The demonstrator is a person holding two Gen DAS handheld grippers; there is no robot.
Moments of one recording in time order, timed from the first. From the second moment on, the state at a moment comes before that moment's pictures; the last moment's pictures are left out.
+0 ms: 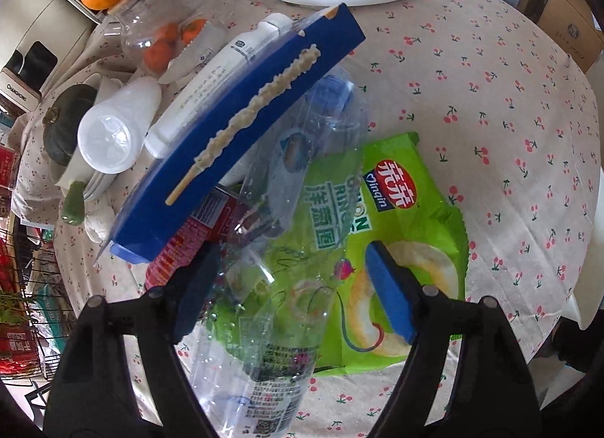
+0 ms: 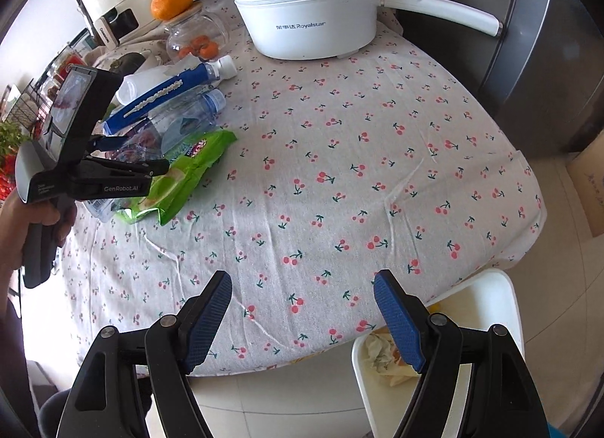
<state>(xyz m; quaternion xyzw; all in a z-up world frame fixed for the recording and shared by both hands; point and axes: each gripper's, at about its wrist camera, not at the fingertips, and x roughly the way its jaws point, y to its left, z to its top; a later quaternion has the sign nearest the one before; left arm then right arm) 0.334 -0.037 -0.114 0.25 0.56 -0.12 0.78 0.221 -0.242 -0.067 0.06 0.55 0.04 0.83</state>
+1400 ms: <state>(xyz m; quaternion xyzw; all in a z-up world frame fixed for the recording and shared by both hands) 0.168 0.122 -0.050 -0.08 0.46 -0.06 0.88 0.303 -0.145 -0.133 0.29 0.51 0.16 0.79</state>
